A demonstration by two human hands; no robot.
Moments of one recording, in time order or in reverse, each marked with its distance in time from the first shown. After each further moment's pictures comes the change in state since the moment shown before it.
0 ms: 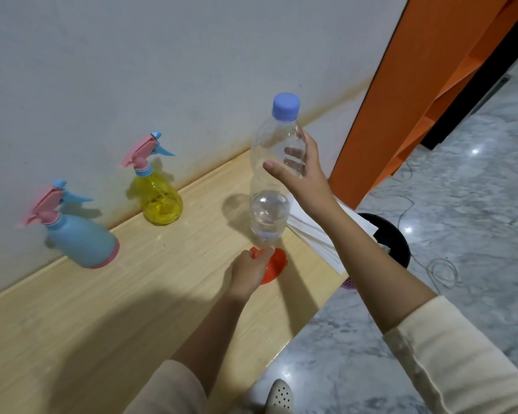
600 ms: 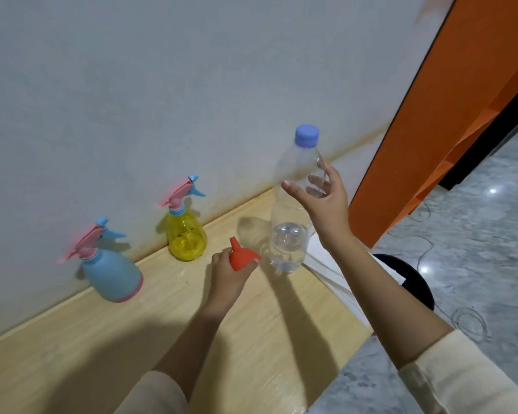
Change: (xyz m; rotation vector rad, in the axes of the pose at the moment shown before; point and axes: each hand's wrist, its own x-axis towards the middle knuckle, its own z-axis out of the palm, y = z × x) left_hand 0.040 0.020 -0.086 -0.010 0.259 0.283; right_hand 0.039 -0.020 0.028 0.054 0.247 0.023
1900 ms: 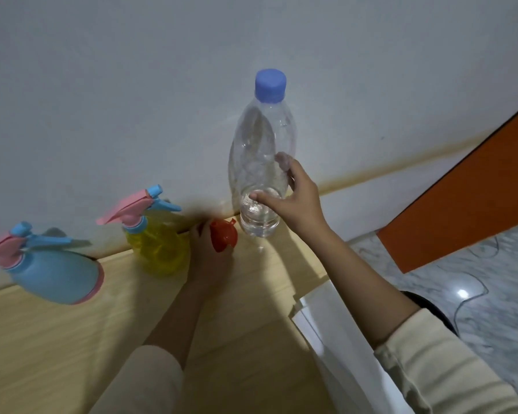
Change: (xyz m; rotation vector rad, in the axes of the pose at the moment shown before) left_hand 0.134 -0.002 0.045 0.101 0.326 -0.074; right_hand 0.165 0.092 0.063 -0.270 -0.531 -0.109
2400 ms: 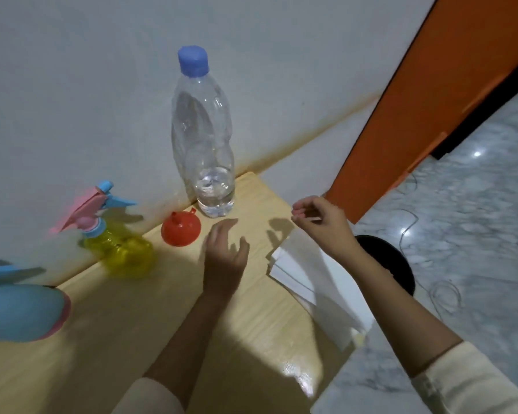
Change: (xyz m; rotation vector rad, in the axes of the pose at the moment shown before) left_hand -0.081 0.033 0.018 -0.185 -0.123 0.523; right_hand -0.141 0.029 -0.074 -0.101 0.189 0.227
